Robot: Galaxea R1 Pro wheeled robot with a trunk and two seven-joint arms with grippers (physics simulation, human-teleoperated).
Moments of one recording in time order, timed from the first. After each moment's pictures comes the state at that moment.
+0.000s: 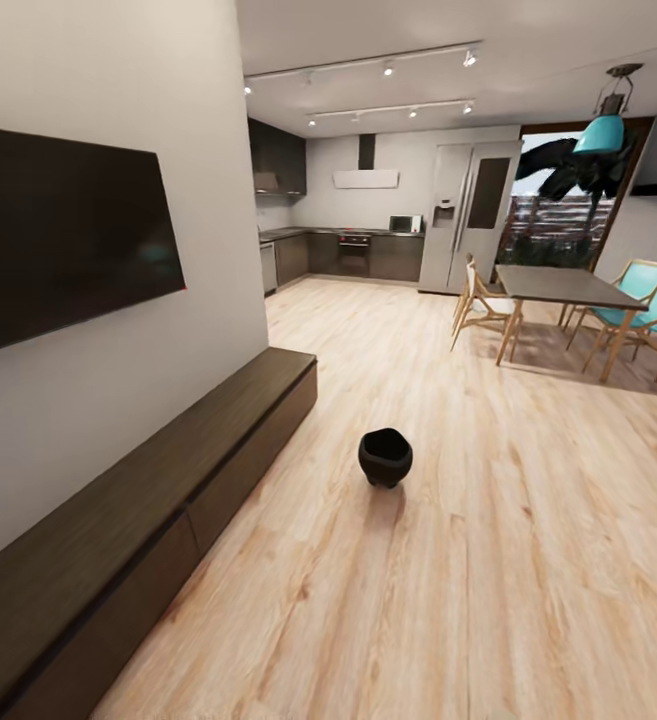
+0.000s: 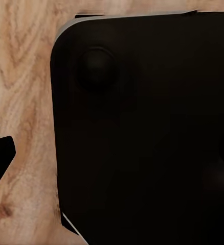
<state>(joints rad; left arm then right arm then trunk) 0.00 0.00 0.00 -0.02 0.00 -0.18 -0.02 0.00 0.01 0.00 0.00 0.01 -0.21 0.00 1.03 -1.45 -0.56</state>
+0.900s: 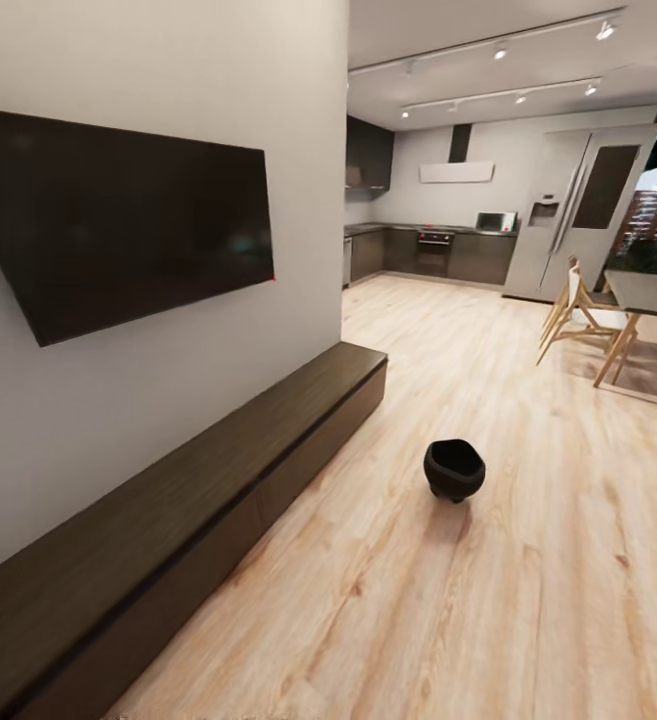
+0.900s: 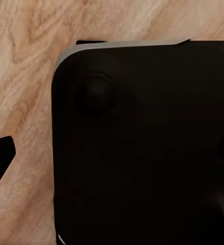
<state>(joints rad) 0.00 -0.01 0.01 -0.02 0.01 -0.28 -0.02 0.00 0.01 0.00 -0.02 0.01 -0.39 0.00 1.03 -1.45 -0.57</state>
